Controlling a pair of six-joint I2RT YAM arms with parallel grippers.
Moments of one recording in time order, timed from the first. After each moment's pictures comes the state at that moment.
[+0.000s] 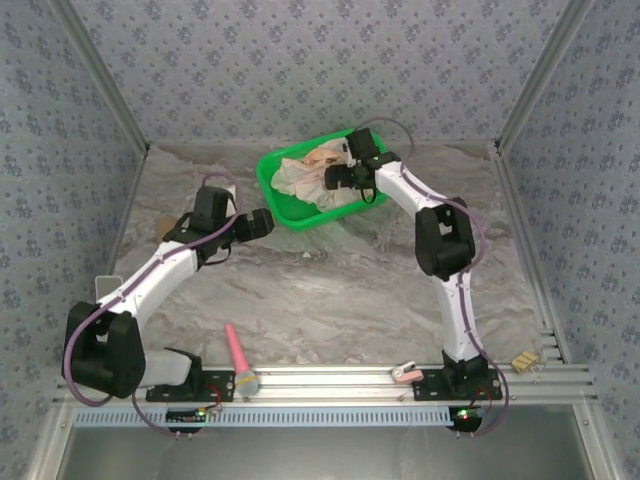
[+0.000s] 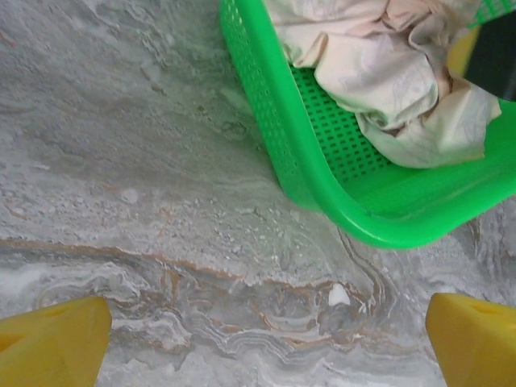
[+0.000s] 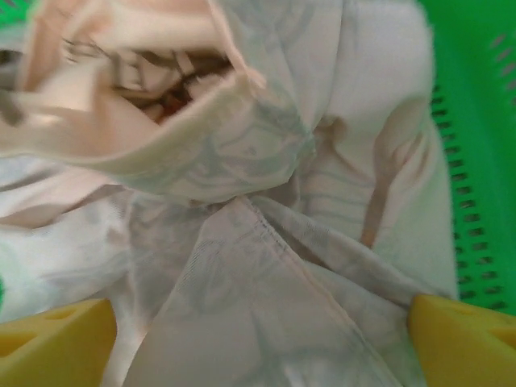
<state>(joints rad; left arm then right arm) -0.32 1.31 0.89 -0.34 0.14 -0.51 0.40 2.31 1.98 -0.59 -0.03 0.25</state>
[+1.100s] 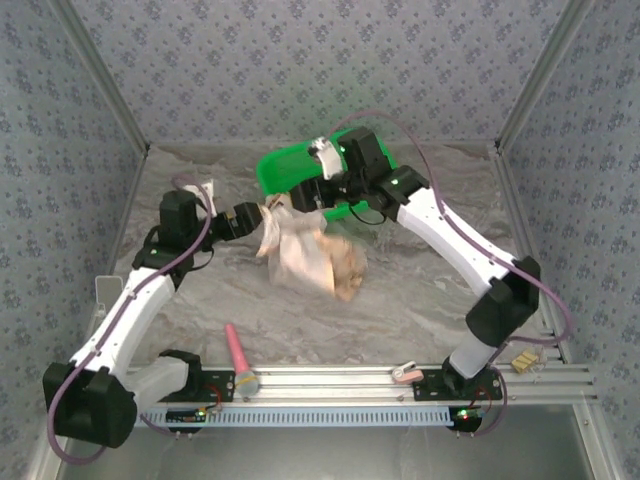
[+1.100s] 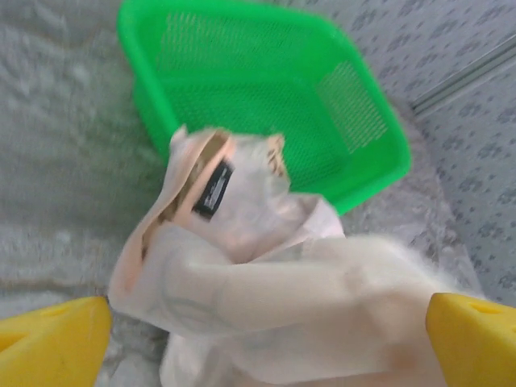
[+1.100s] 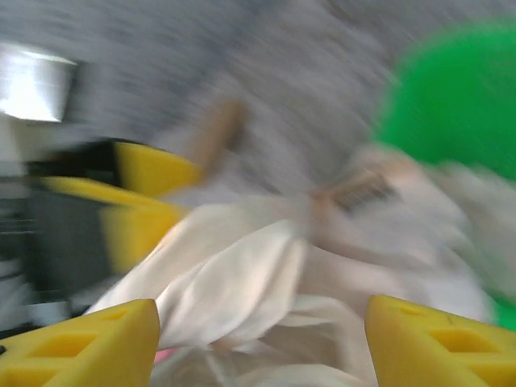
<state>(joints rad) -0.23 1.07 0.82 -0.28 0.36 -0.54 0.62 1.67 1.64 -0.64 -0.37 0.26</state>
